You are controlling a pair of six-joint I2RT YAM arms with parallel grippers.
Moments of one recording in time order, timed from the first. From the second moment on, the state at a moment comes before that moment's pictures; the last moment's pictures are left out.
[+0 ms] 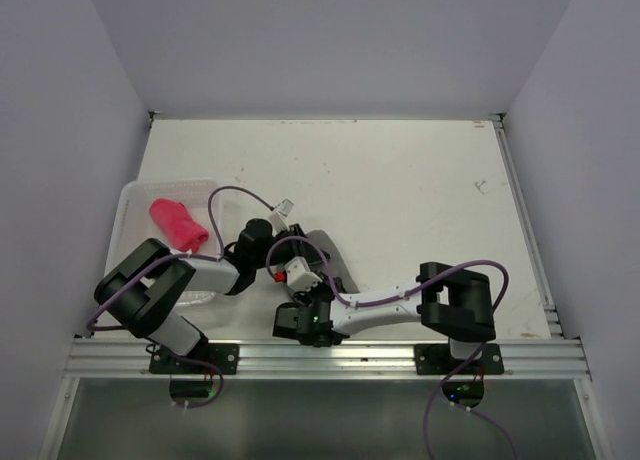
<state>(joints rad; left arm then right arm) -0.63 1.53 0.42 0.72 0.42 -0.97 1.47 1.85 1.10 -0.68 1.09 0.66</state>
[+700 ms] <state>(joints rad) -0.63 1.58 0.39 0.77 0.38 -0.98 1.35 1.31 0.89 -0.51 0.80 0.68</state>
